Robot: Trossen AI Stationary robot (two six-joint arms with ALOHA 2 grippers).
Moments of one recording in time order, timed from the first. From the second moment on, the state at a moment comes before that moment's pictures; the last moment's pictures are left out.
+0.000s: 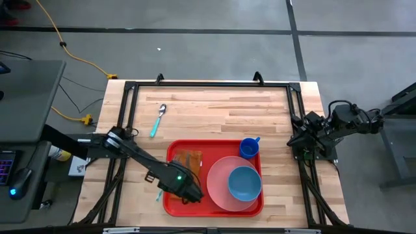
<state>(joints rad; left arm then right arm) -0.54 2.02 1.76 -1.56 0.15 -1.72 0.25 0.25 0.67 -0.50 -0.19 0.58</state>
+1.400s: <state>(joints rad) -0.36 2.20 1.74 -1.39 0.10 -1.71 0.25 0.25 0.67 -0.49 -0.21 0.60</state>
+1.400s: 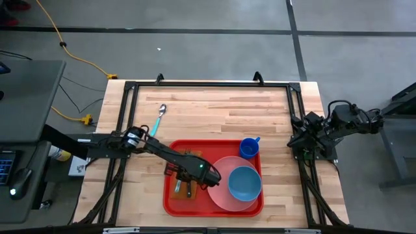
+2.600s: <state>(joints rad) -0.33 2.20 1.72 -1.24 -0.02 -1.71 0.25 0.25 0.67 -0.49 -0.20 0.59</state>
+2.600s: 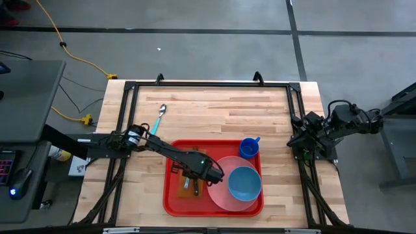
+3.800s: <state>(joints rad) -0.32 2.03 1.89 -1.57 -0.44 -1.69 0.25 0.25 0.67 -0.49 -0.20 0.58</state>
